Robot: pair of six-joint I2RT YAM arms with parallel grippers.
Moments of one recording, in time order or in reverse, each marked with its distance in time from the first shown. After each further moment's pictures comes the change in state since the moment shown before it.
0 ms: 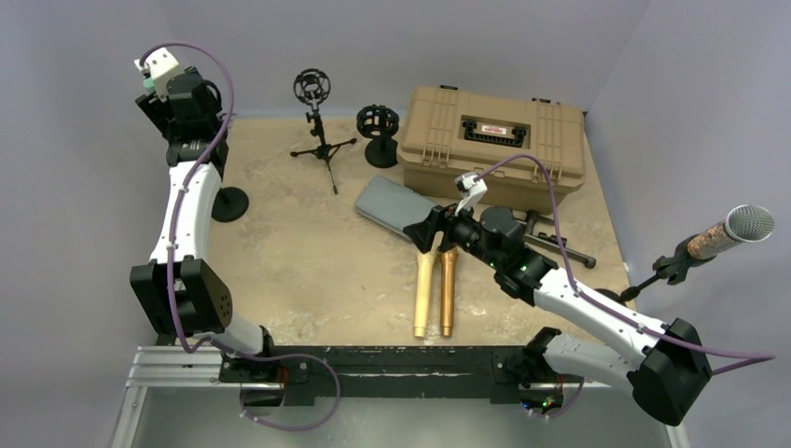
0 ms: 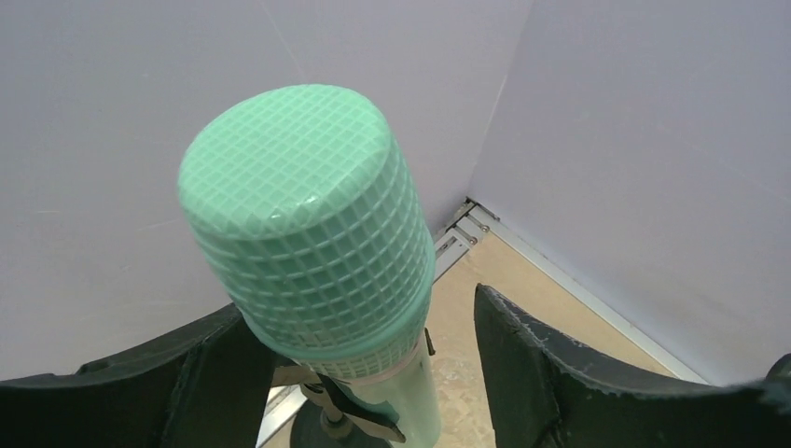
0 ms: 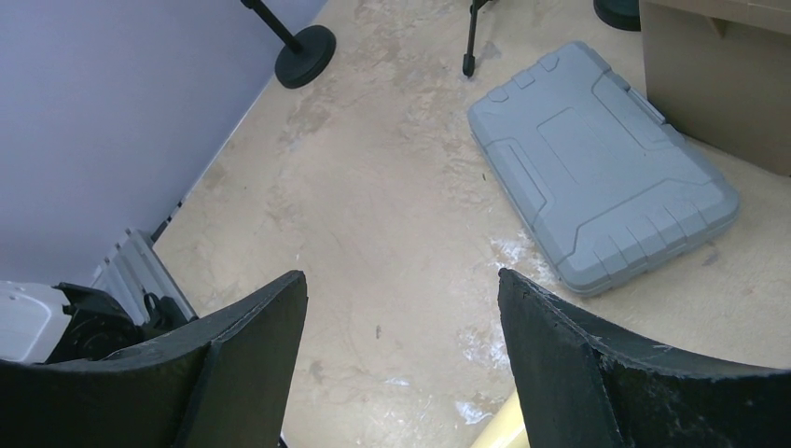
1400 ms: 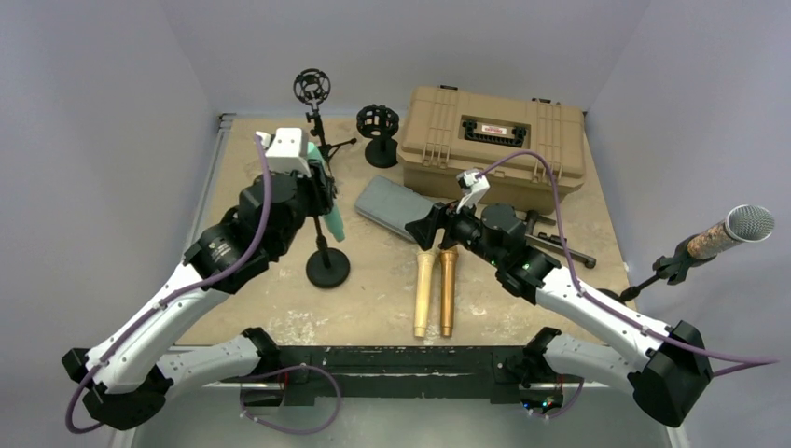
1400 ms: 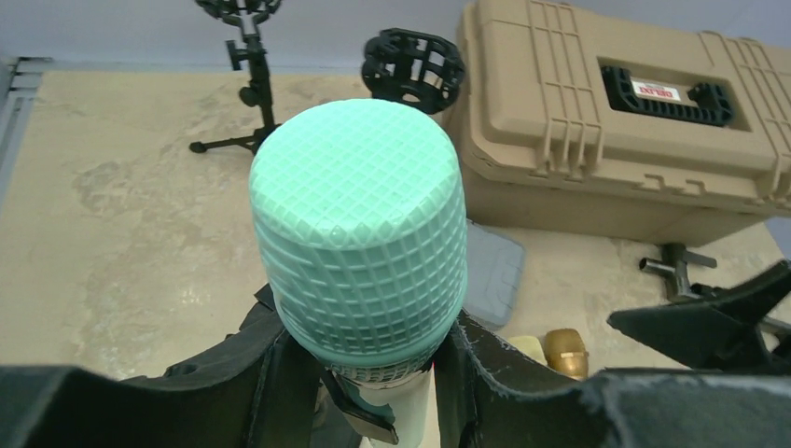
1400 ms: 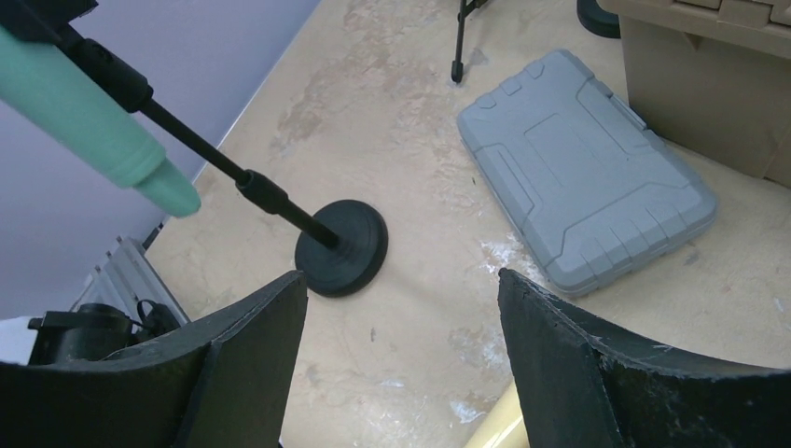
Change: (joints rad) left arm -0.882 -0.569 -0.251 -0.449 0.066 -0.166; right arm -0.002 -0.017 0.030 -0.051 0.024 -0.009
